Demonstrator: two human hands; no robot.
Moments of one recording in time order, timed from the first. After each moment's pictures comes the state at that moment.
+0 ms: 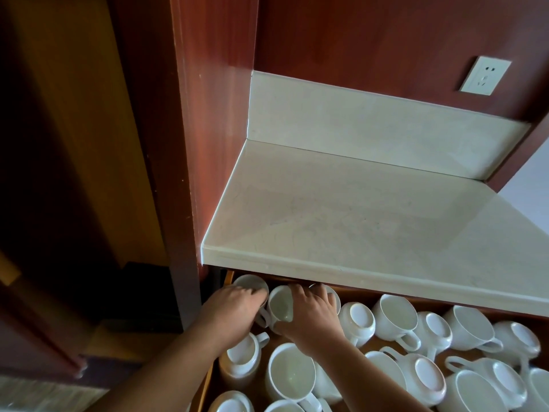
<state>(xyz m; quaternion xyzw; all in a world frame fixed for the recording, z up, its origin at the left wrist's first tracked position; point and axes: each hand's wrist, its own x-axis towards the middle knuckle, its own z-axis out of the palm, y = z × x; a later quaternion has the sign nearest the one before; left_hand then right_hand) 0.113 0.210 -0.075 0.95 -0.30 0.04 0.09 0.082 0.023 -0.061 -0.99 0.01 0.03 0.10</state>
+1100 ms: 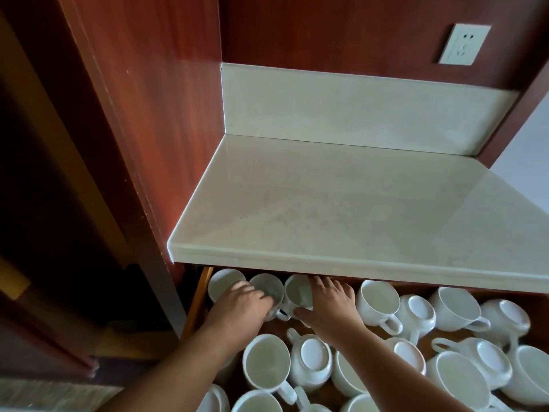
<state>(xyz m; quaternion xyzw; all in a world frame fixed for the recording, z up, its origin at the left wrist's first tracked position) 0.106 0.149 -0.082 0.93 -0.37 0.05 0.04 0.078 -0.064 -0.072 -0.99 0.04 0.05 0.11</state>
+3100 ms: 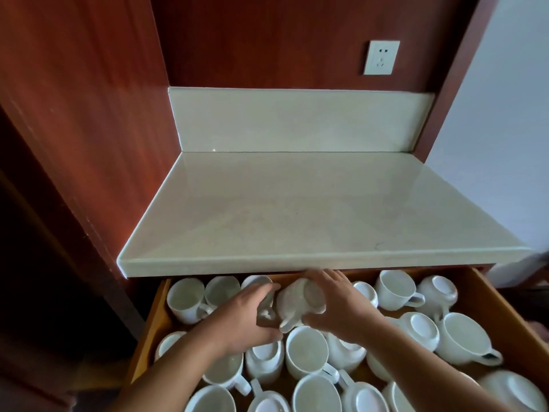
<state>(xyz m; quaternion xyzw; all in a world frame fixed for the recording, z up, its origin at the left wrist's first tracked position) 0.061 0.074 -0.023 0.89 -0.27 -0.17 0.32 0.015 -0.169 -0.022 -0.97 -0.04 -0.02 0.24</state>
